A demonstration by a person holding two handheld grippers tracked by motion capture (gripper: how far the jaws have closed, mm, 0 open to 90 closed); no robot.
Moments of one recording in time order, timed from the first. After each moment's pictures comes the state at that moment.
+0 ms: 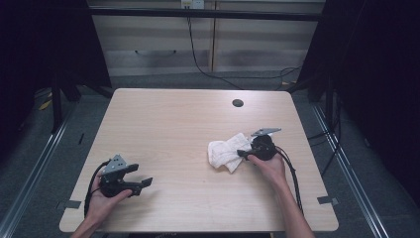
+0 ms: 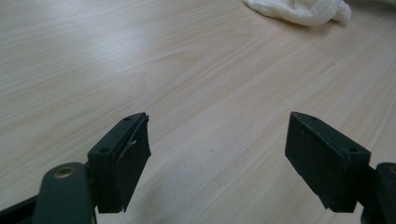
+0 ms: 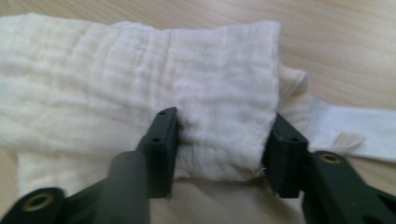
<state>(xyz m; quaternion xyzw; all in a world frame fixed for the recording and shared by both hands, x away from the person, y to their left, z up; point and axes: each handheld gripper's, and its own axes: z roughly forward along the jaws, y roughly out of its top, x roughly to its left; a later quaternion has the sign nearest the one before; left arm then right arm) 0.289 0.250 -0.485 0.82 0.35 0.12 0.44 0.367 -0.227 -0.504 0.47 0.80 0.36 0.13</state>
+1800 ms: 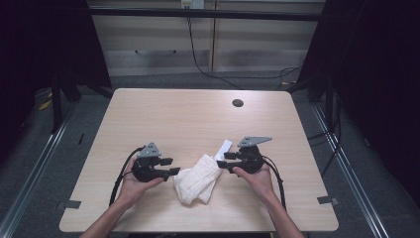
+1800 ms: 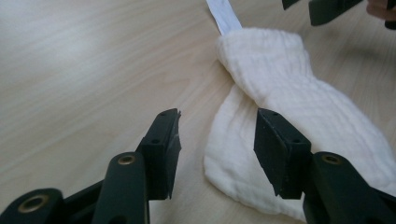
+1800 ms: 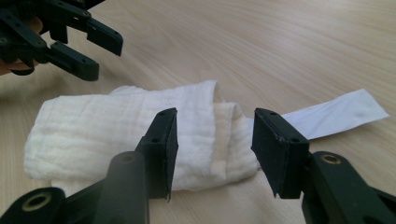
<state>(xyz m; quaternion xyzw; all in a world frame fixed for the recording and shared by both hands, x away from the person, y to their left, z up) 0.322 0.167 -0.481 0.85 0.29 0.06 0.43 0.319 -0.171 -0.474 0.37 0.80 0.47 0.06</state>
